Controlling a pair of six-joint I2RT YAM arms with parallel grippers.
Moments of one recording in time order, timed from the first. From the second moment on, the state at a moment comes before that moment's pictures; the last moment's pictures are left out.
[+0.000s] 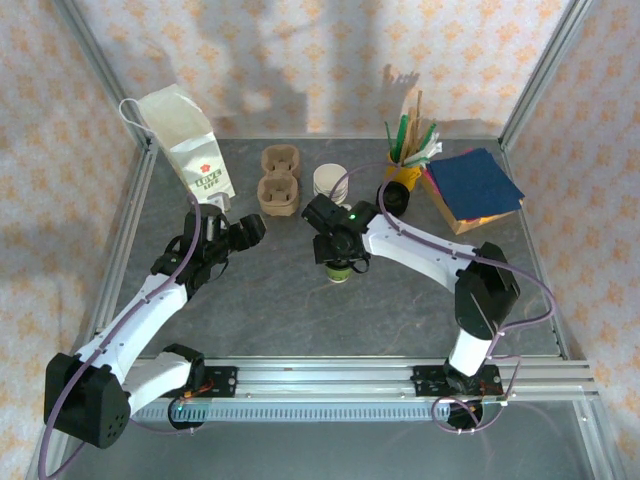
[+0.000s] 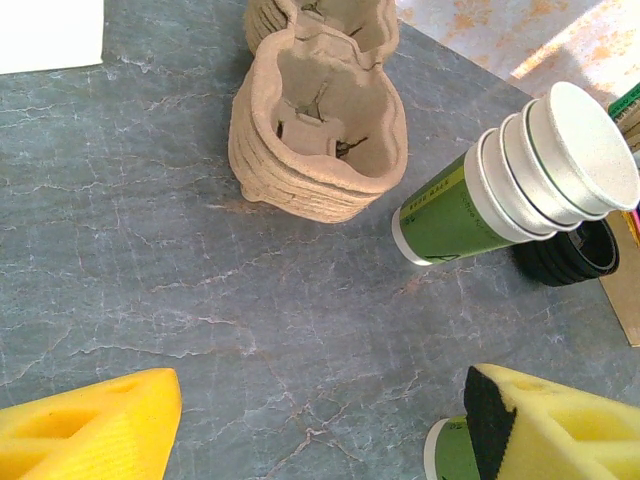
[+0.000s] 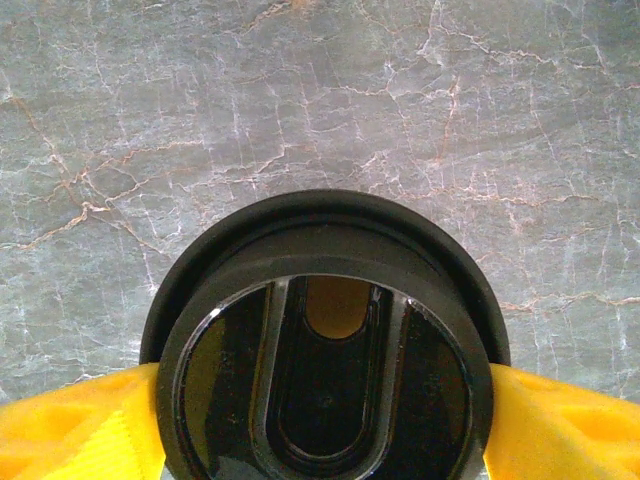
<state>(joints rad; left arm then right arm) -0.26 1.04 0.71 -0.27 0.05 -0.62 0.86 1.74 1.45 -0.99 0.20 0.69</state>
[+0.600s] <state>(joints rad) -0.26 1.05 0.71 -0.27 0.05 -0.62 0.80 1.72 1.43 -0.98 0.18 0.66</state>
